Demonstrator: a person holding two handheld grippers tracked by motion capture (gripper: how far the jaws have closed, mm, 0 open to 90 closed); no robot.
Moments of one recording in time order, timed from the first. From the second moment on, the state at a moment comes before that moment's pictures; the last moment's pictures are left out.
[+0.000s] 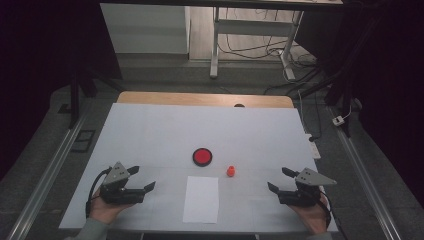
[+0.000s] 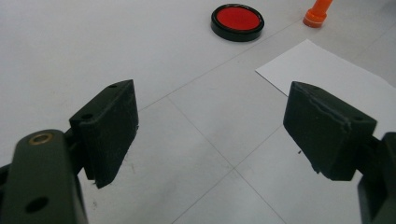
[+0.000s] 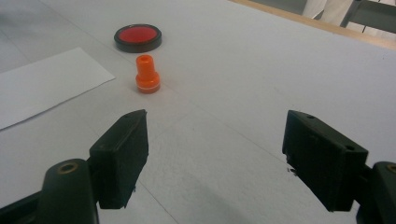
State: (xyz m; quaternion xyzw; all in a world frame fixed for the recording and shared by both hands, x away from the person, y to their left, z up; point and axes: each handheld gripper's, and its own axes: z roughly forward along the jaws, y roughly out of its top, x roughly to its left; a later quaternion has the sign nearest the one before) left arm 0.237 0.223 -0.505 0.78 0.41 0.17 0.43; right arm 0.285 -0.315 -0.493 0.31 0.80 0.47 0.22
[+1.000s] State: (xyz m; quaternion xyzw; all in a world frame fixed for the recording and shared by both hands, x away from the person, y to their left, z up) left arm 0.237 0.220 -0.503 0.79 0.40 0.18 0.43; right arm 0.298 -0.295 -0.484 0.30 0.80 0.48 0.20
